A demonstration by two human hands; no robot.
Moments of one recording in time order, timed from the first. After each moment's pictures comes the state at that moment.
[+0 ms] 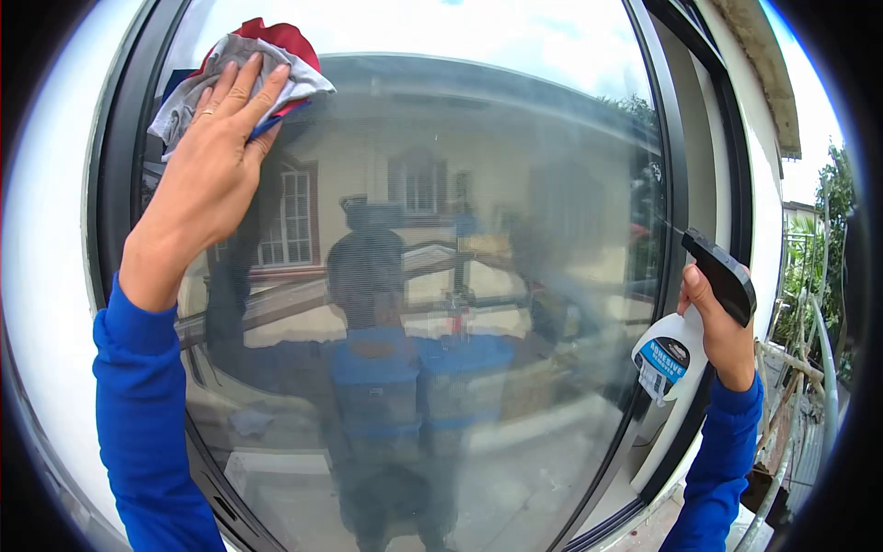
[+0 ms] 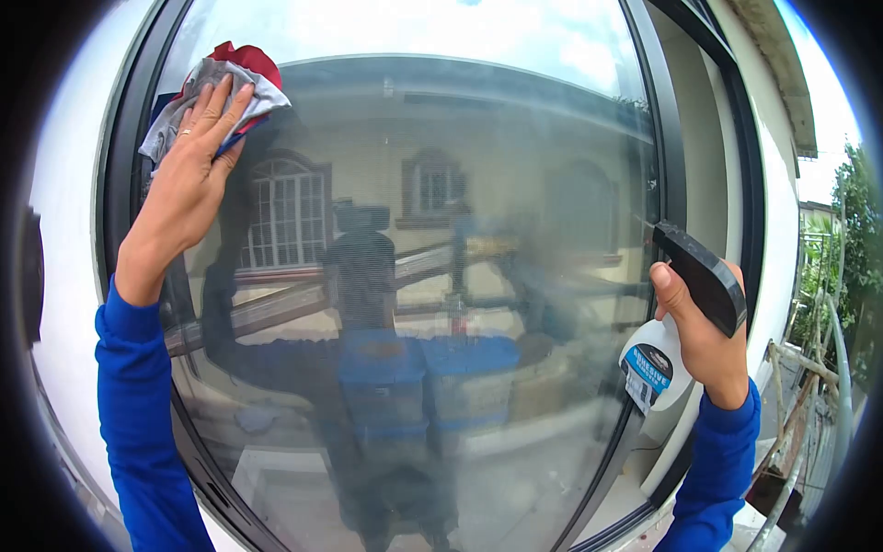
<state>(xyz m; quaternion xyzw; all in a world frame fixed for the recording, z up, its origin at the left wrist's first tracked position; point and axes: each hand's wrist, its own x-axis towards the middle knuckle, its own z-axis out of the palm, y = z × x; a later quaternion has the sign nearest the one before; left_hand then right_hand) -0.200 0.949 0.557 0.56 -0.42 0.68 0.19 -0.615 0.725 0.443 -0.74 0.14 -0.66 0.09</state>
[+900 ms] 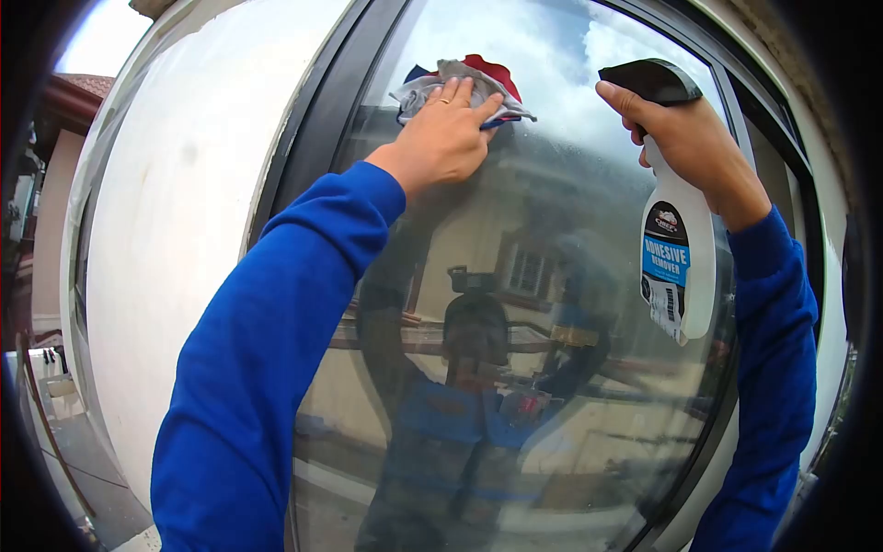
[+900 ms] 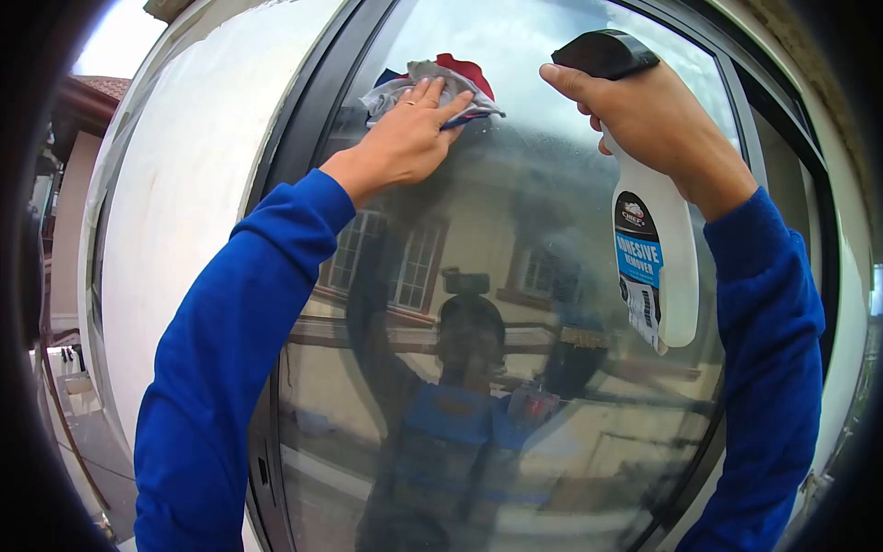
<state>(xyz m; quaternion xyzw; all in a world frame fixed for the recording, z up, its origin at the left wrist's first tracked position) -0.248 0.909 0.611 0.53 -0.40 0.72 0.20 -0.530 0.810 0.602 -0.77 -0.06 -0.63 -0.06</state>
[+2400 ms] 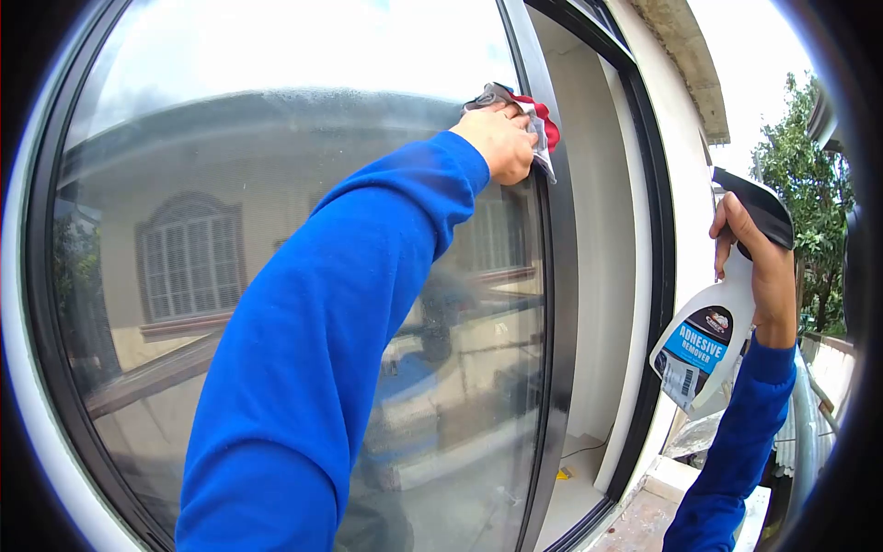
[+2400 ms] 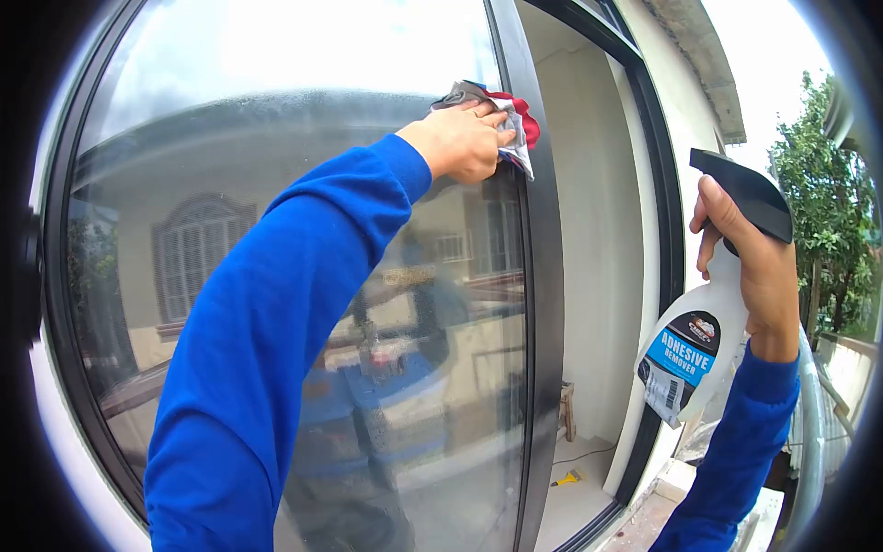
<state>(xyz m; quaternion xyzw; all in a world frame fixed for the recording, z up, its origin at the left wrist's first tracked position) -0.483 0.682 0.631 0.45 -0.67 0.60 -0.01 -0.775 0.769 0.463 -0.66 0.17 -0.73 0.04</state>
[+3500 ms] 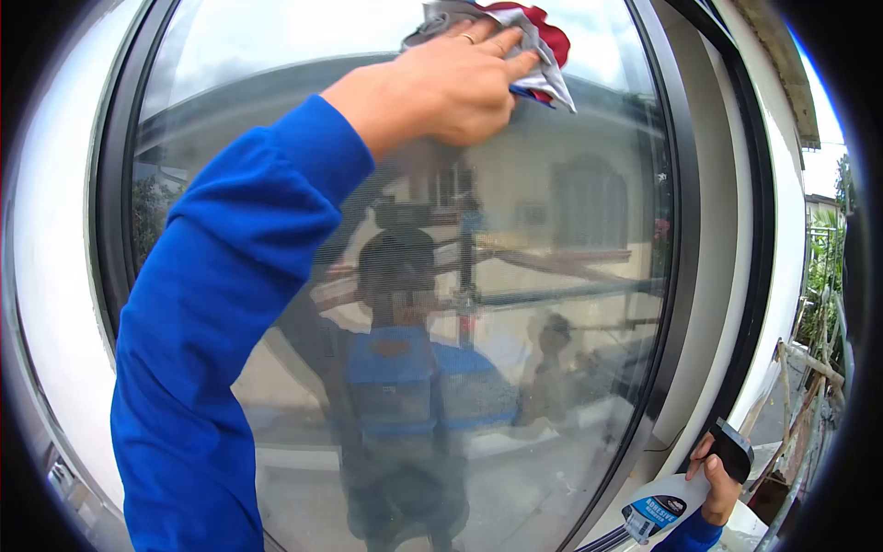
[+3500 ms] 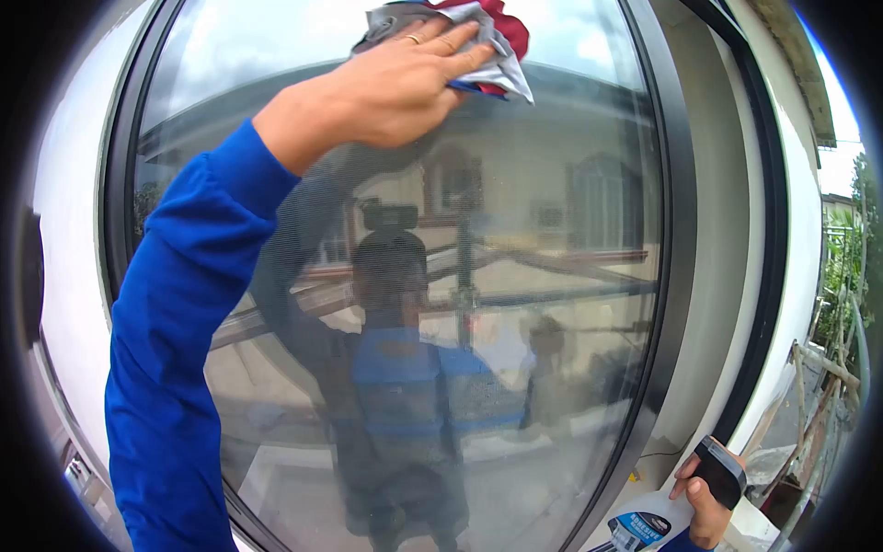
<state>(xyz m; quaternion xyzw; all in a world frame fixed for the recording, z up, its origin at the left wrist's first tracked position) -0.310 0.819 0.609 0.41 -0.57 0.71 0.05 -0.699 0.726 0.218 -0.63 0.18 -0.66 0.36</state>
